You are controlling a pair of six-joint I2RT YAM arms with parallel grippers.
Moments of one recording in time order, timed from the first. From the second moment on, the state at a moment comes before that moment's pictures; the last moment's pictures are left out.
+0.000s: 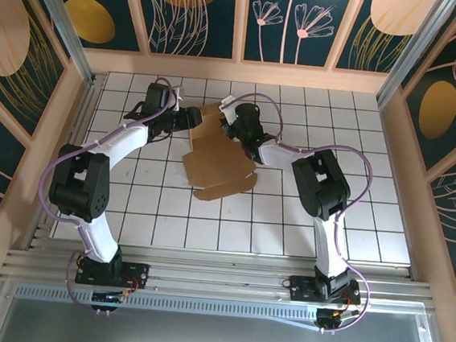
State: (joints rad) left arm -0.26 1.78 1.28 -0.17 0.33 -0.51; right arm 0.62 2.15 1.46 0.28 0.13 -0.27
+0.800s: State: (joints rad) left arm -0.26 1.78 1.28 -0.18 0.33 -0.51; right arm 0.62 2.18 1.48 0.24 0.16 0.09
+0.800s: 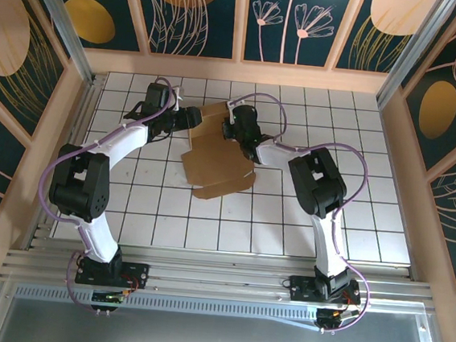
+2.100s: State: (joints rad) left arm -0.27 1.27 1.16 -0.07 0.26 -0.48; right arm 0.37 1.86 1.29 -0.28 -0.34 0.58
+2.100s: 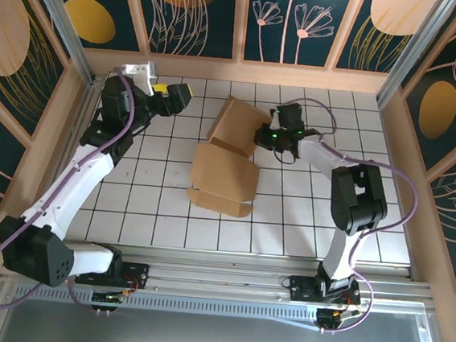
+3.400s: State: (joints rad) left arm -0.49 1.26 1.02 -0.03 0.46 -0.45; right arm 0.36 1.55 1.27 -0.18 -0.32 -0.11
